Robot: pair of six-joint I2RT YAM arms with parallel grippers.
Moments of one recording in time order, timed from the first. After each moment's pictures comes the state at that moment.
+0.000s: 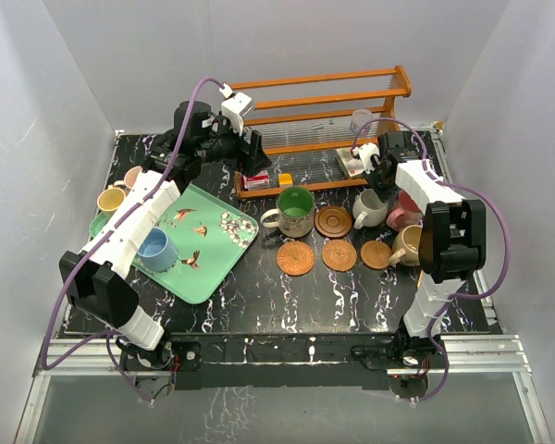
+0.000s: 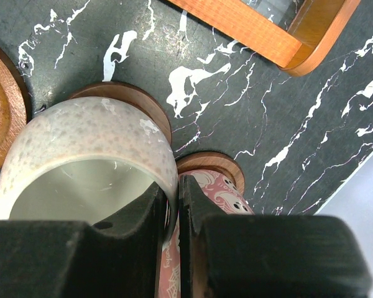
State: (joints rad) left arm -0.42 1.57 1.60 -0.46 0.46 0.03; right arm 0.06 1.85 1.43 -0.66 0.01 -0.56
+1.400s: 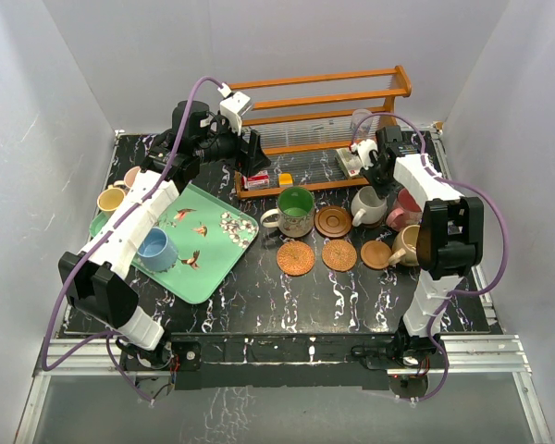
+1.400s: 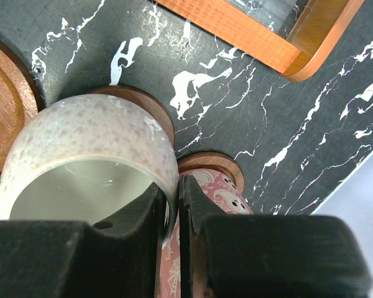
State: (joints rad) left arm -0.41 1.56 1.60 -0.46 0.48 0.03; right arm 0.07 1.89 1.52 -0.74 0.00 -0.55
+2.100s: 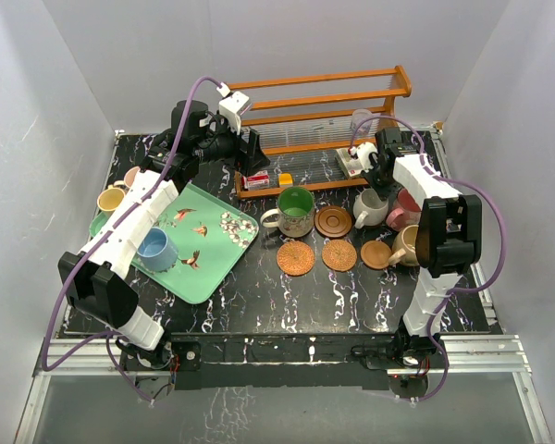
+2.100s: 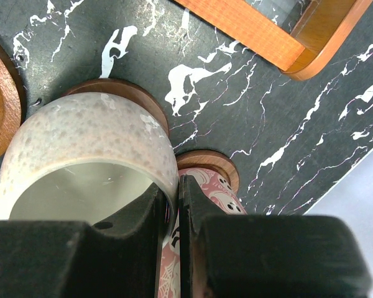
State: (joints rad) left arm -0.41 1.56 1.60 -0.46 0.48 0.03; right arm 0.06 1.91 1.52 -0.75 0.03 -0.60
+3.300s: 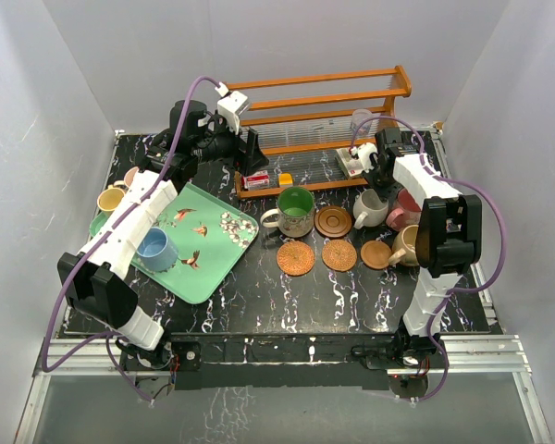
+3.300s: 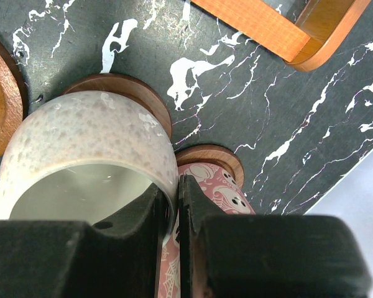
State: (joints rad) left arm -0.40 1.56 1.60 -0.46 0.48 0.03; right arm 0.06 1.91 1.52 -0.77 0.04 -0.57
